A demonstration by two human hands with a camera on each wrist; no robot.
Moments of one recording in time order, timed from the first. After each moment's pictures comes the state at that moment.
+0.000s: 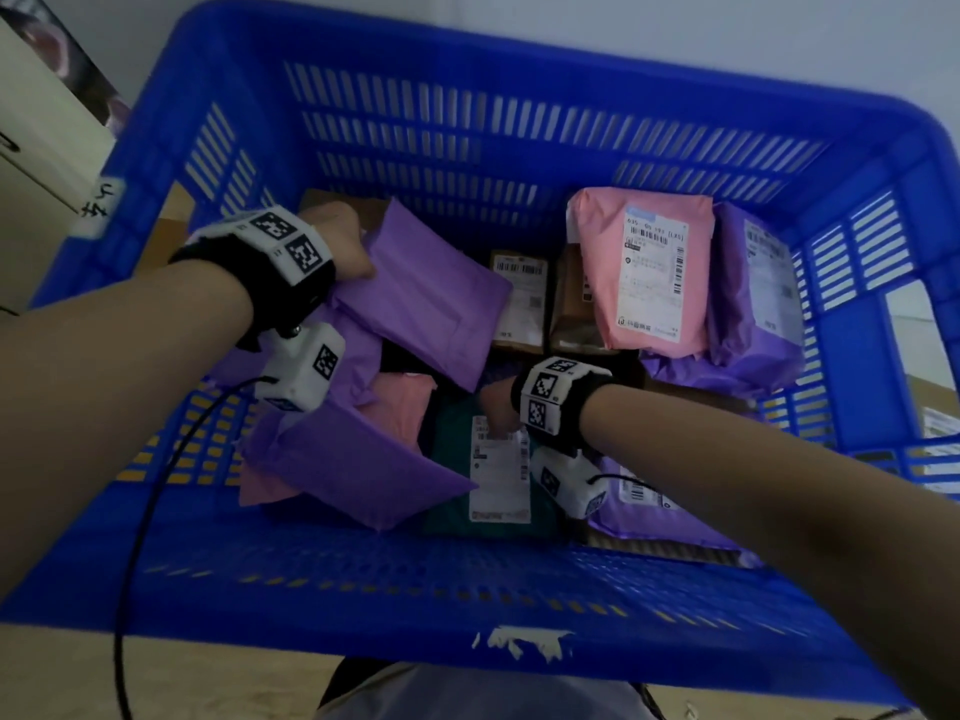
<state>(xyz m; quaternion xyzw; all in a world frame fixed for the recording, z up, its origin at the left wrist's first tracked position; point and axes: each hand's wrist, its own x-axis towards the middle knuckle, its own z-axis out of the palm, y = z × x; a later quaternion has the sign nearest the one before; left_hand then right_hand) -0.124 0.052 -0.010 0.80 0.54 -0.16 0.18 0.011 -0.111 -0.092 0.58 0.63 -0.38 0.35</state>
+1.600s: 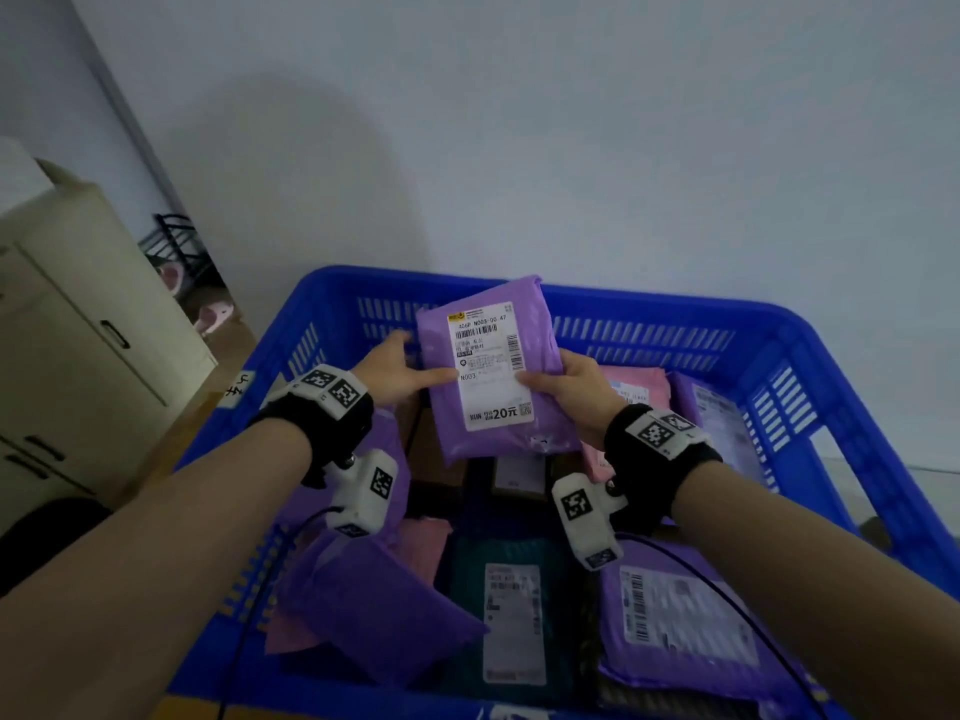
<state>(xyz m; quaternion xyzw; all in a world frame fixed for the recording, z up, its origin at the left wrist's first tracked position) -0.116 0.016 0.064 0.71 0.51 0.13 0.47 0.073 -0.093 0.047 0.62 0.30 -0.48 -0.54</state>
